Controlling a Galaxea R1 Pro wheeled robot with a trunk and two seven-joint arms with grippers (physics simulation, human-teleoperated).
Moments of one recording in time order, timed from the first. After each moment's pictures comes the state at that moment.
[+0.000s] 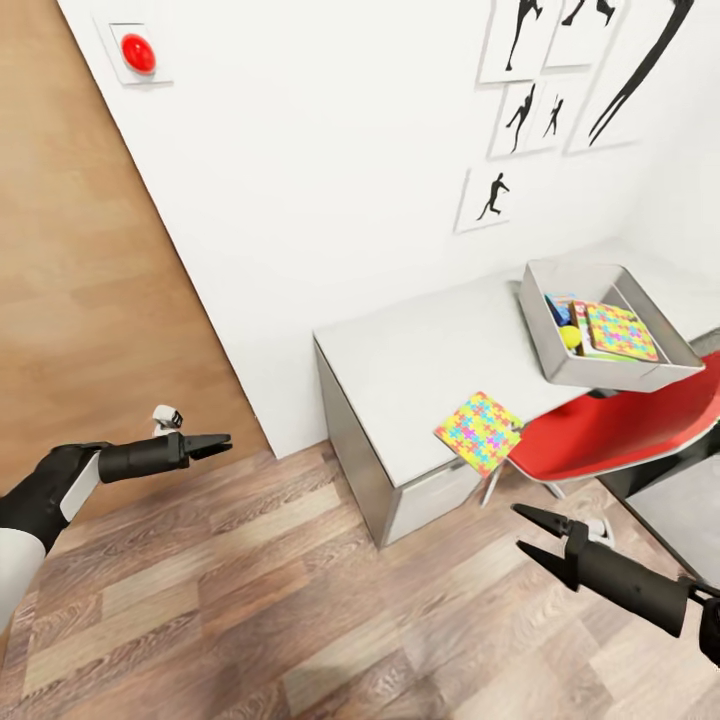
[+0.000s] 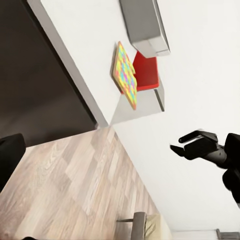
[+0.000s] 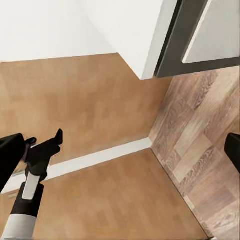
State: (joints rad) left arm -0.92 0.45 -0.10 -0.64 0.40 0.74 -1.41; right arm -0.13 -0.33 -0.26 -1.59 -1.58 1.04 0.01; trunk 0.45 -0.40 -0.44
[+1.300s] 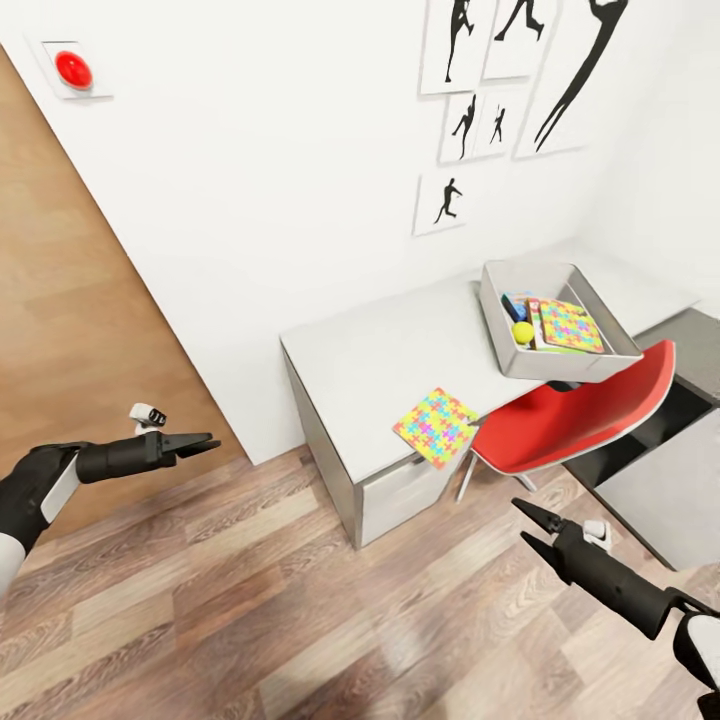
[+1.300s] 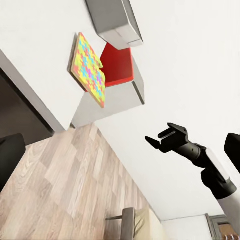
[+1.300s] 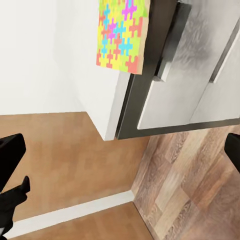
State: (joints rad) left arm -0.92 0.49 -0.10 -0.65 0.40 0.73 -1.53; right arm -0.12 -0.24 -0.28 -1.57 -1.32 0.84 0.15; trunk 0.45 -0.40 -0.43
